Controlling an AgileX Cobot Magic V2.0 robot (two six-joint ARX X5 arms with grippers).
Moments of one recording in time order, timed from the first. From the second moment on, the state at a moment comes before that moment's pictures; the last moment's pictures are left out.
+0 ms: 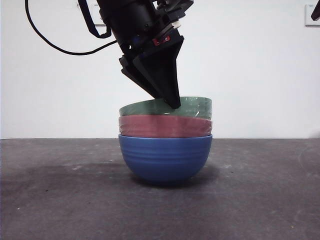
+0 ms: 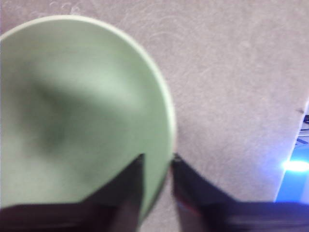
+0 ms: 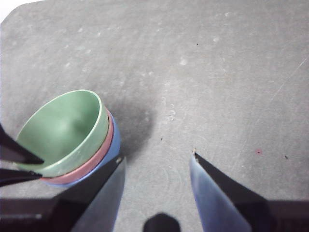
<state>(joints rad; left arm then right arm) -0.80 1.68 1.38 -0.75 0.14 0.29 0.10 0.78 0.87 -0.67 -0.29 0.10</state>
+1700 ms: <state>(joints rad) -0.45 1.26 1.17 -0.98 0.08 0.13 0.10 0.78 0.87 -0.67 -0.29 0.10</state>
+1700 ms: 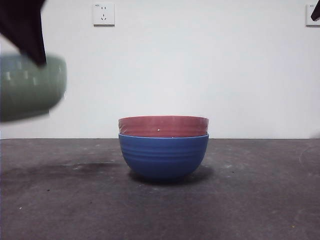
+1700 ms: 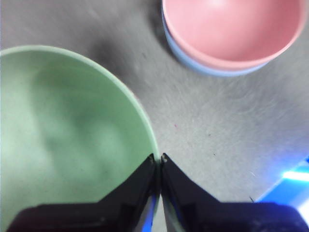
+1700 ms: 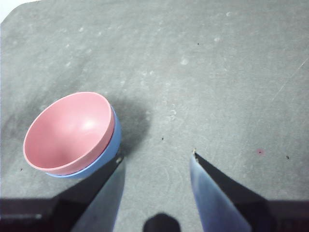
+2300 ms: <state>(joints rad) -0.50 1.48 1.07 -0.73 0.11 0.11 0.10 0.81 0.87 -0.66 -0.29 0.10</state>
